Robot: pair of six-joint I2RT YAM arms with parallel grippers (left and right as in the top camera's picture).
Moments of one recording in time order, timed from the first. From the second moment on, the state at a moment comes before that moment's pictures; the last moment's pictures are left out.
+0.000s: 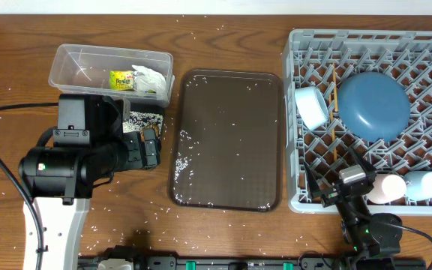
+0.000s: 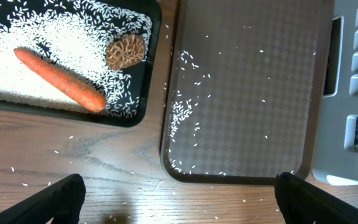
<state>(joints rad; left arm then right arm) -0.05 1.11 1.28 -1.29 0.20 -0.20 0.08 0.01 0.01 -0.06 -0.22 -0.17</state>
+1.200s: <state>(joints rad) -0.07 0.27 0.58 -0.40 0.26 0.08 0.08 0.01 0.01 -0.05 -0.22 -0.17</state>
